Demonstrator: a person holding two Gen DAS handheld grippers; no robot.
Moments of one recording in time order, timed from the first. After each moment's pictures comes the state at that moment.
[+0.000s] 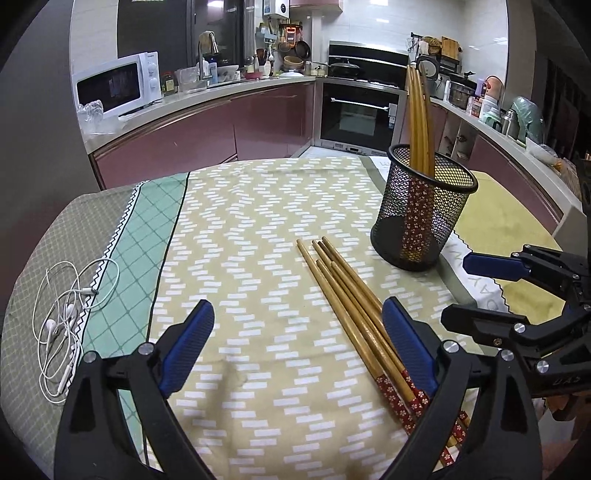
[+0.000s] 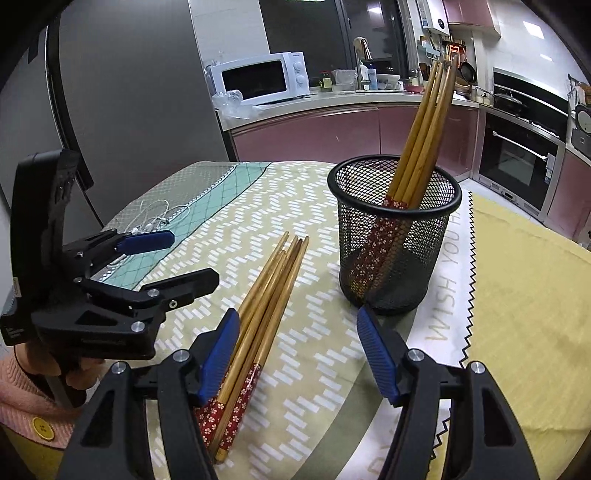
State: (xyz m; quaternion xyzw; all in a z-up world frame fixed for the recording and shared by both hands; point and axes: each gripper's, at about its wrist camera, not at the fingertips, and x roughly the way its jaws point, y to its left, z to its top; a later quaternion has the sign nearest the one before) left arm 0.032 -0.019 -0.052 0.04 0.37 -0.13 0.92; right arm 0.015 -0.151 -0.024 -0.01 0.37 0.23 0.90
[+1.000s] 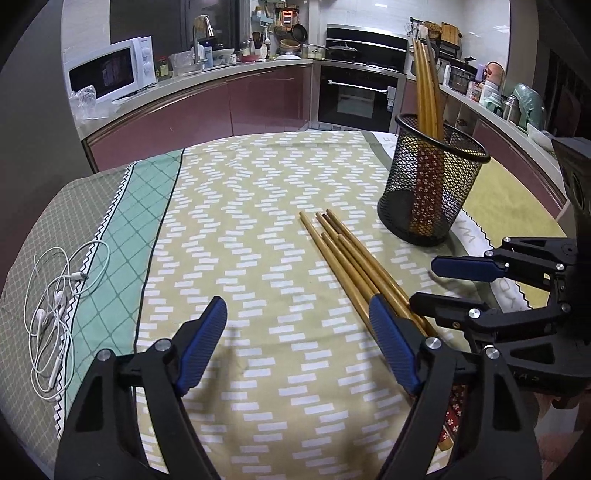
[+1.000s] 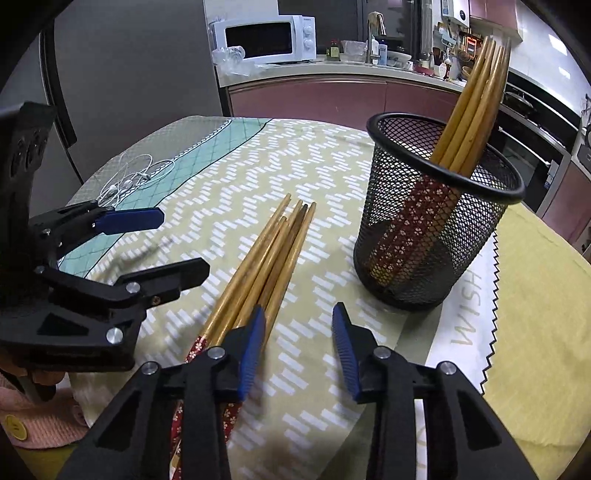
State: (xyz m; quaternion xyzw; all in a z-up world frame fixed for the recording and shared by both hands) left arm 0.039 -0.018 -0.073 0.05 0.40 -0.13 0.91; right arm 0.038 -0.114 -0.049 -0.07 0.42 0.21 0.88
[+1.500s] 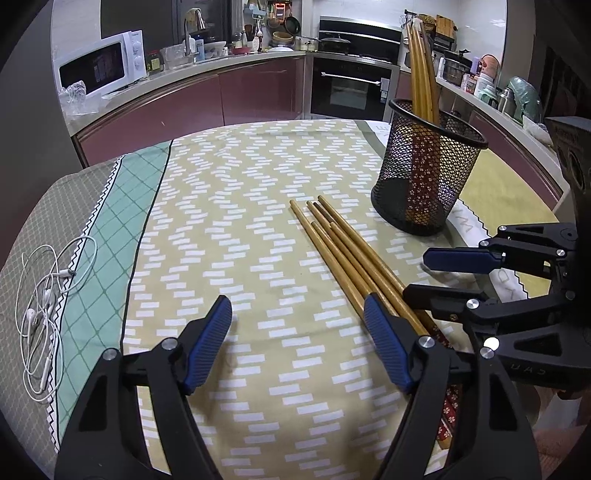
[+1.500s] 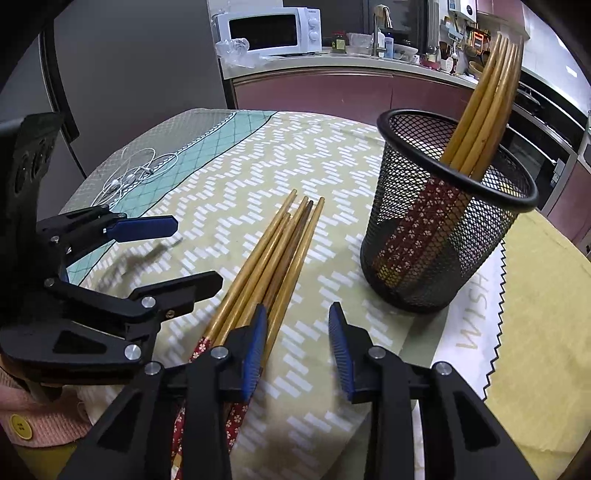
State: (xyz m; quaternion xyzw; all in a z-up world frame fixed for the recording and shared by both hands) left arm 0.044 -0.023 -0.083 0.05 0.41 -0.15 0.90; right arm 0.042 -0.111 -0.047 -0.07 0.44 0.22 0.87
